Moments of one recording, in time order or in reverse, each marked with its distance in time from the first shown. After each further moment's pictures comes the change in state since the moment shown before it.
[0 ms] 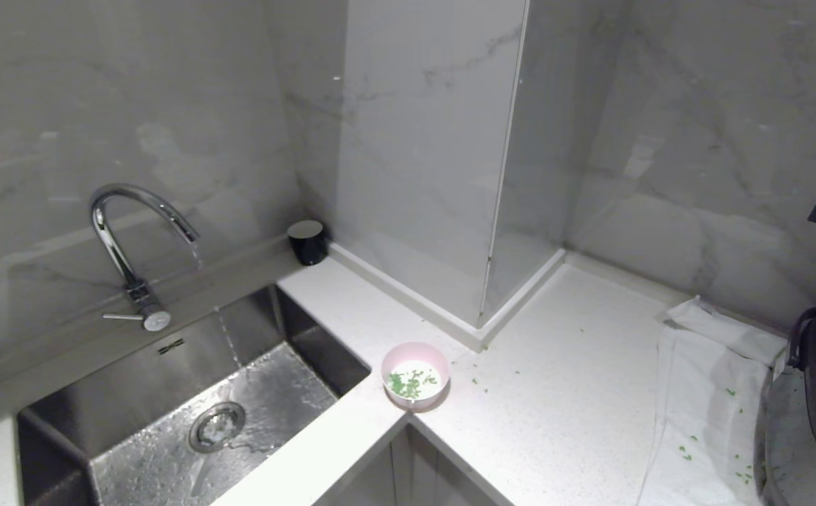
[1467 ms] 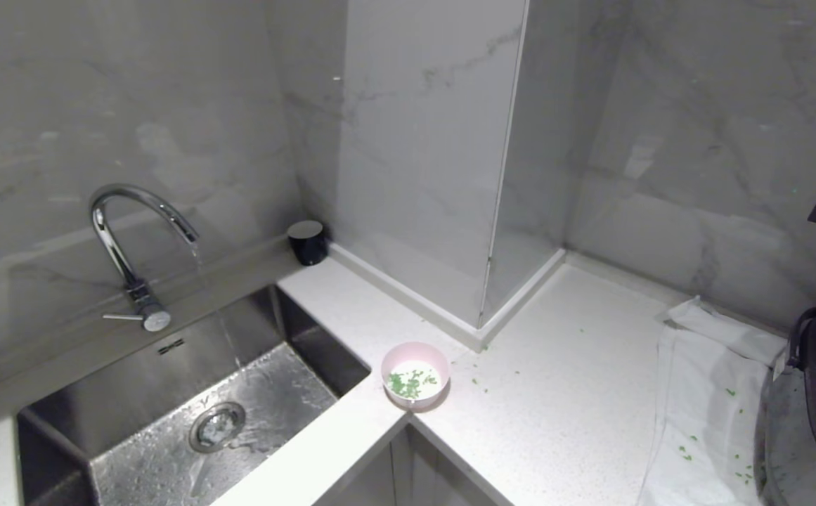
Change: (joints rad) left arm 0.000 0.000 -0.001 0.002 0.000 0.003; right arm 0.033 0.284 -0.794 0.457 -0.320 -0.075
